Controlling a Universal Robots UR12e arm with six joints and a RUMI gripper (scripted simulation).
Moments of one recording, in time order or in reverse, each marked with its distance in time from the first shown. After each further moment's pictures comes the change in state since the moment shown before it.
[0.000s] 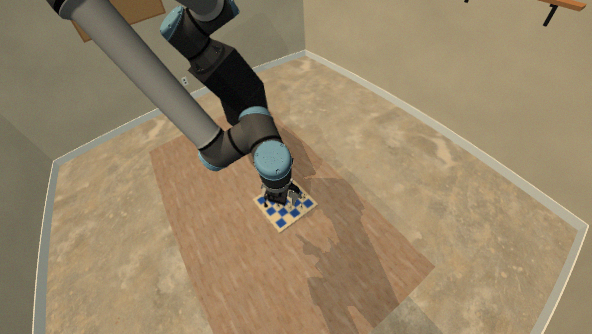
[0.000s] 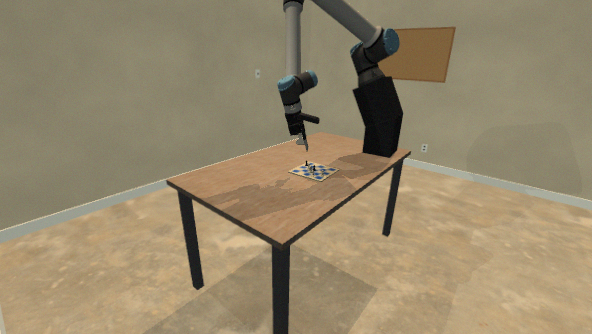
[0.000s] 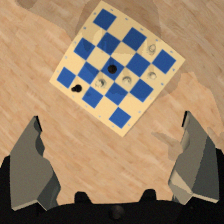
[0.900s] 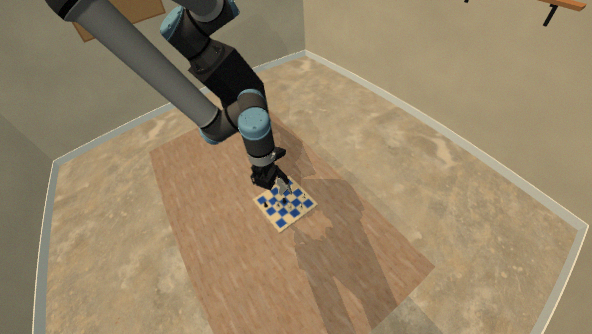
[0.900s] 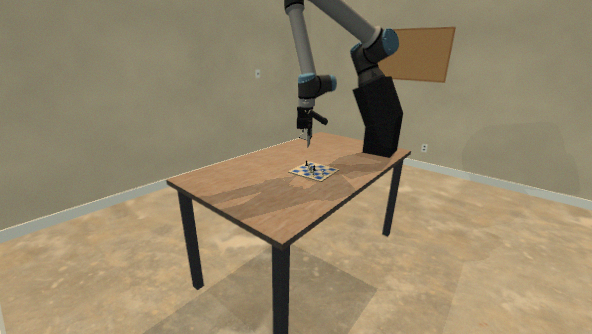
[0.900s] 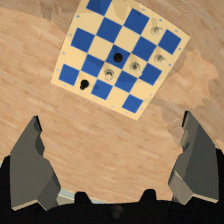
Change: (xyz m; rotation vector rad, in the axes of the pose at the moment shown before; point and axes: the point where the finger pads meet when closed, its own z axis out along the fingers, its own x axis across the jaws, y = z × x) arm -0.037 -0.017 0.013 -0.237 0.158 0.152
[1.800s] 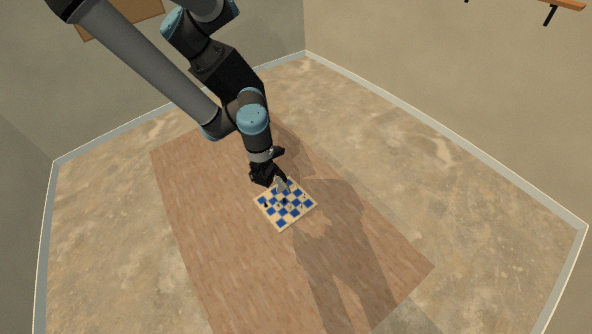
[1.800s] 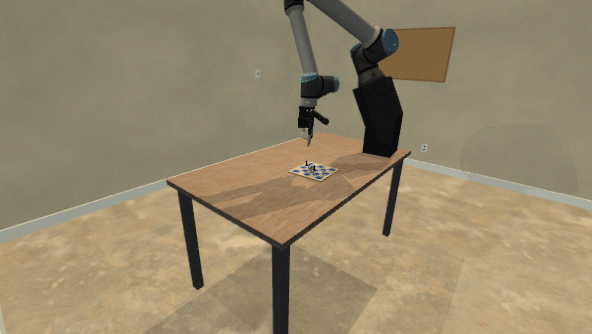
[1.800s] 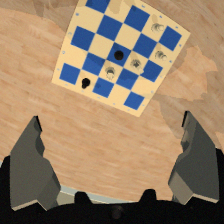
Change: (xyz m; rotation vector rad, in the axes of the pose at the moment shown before) arm -0.006 -0.002 -0.001 -0.037 0.025 0.022
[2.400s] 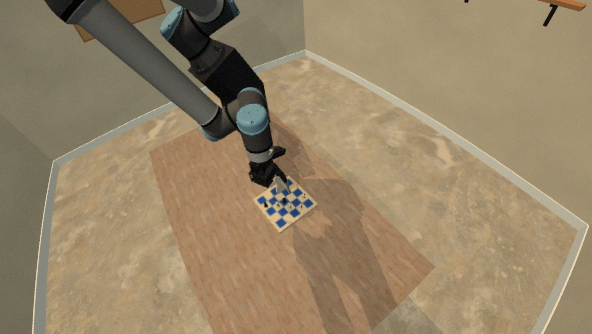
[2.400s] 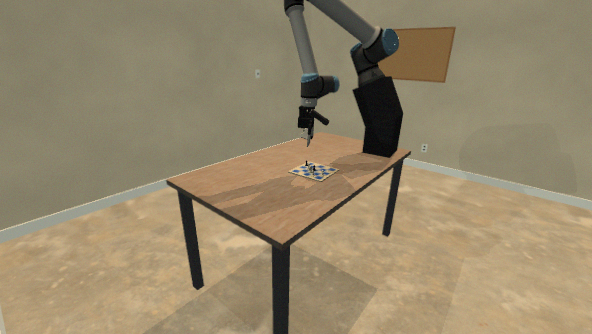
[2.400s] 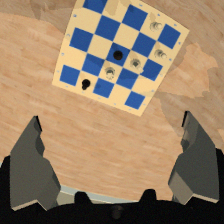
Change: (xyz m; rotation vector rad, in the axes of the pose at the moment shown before) arm 0.001 0.000 0.001 0.000 0.000 0.034
